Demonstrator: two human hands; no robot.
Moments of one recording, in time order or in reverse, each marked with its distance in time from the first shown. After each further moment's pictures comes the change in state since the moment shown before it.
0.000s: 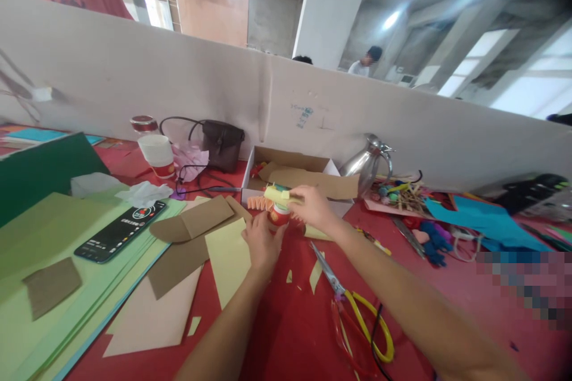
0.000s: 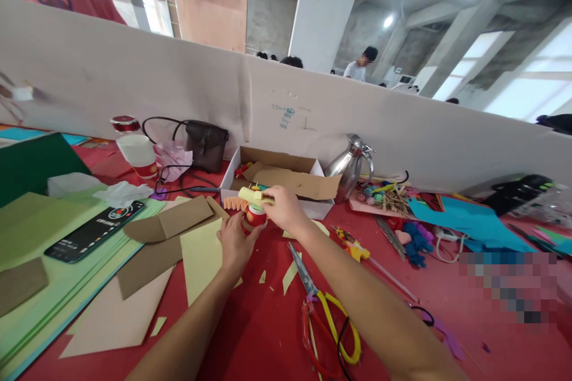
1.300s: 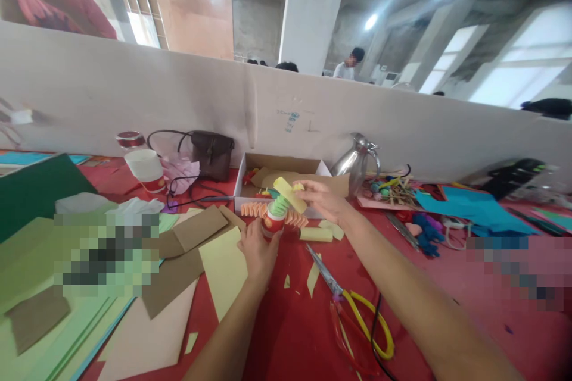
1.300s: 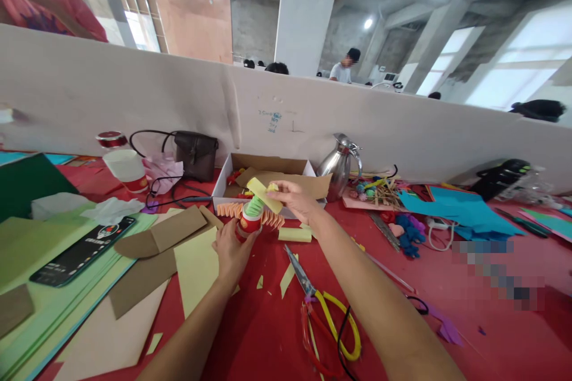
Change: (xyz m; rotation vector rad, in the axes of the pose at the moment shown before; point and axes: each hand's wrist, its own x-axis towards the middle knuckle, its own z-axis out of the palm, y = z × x) left_hand -0.002 0.000 0.001 0.000 0.010 -0.008; right_hand 0.000 0.032 -0.029 0.903 -0.067 0.326
